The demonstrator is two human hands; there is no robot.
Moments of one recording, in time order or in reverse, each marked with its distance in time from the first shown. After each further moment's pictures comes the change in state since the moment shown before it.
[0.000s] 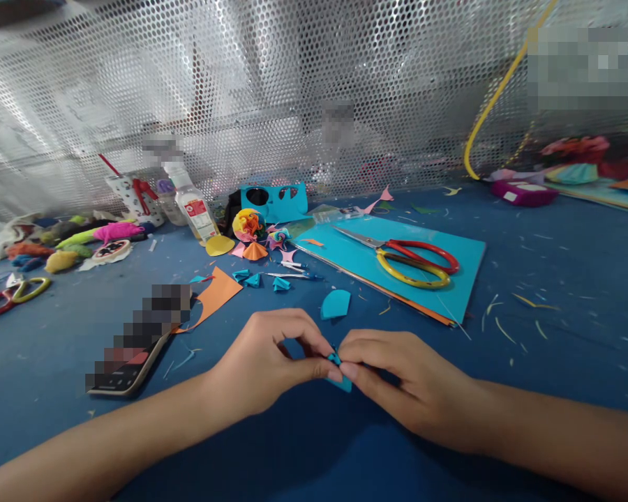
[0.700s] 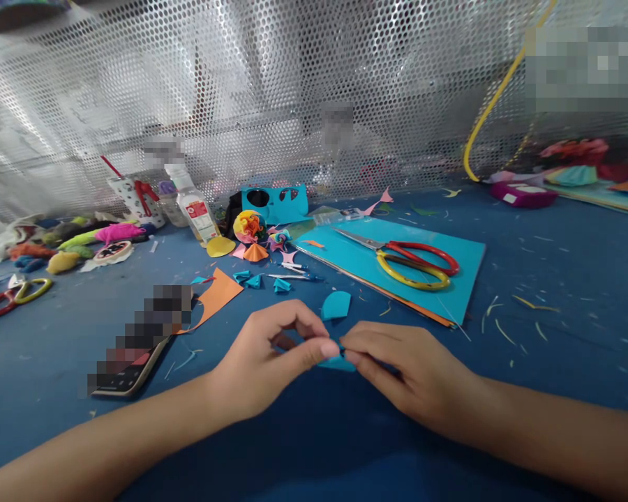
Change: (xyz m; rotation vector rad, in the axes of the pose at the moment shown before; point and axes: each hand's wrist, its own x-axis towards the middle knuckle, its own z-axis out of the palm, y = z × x) left_hand -0.002 -0.001 0.000 -0.145 0.054 0.016; right_hand -0.002 0.008 0.001 -0.170 0.116 -0.069
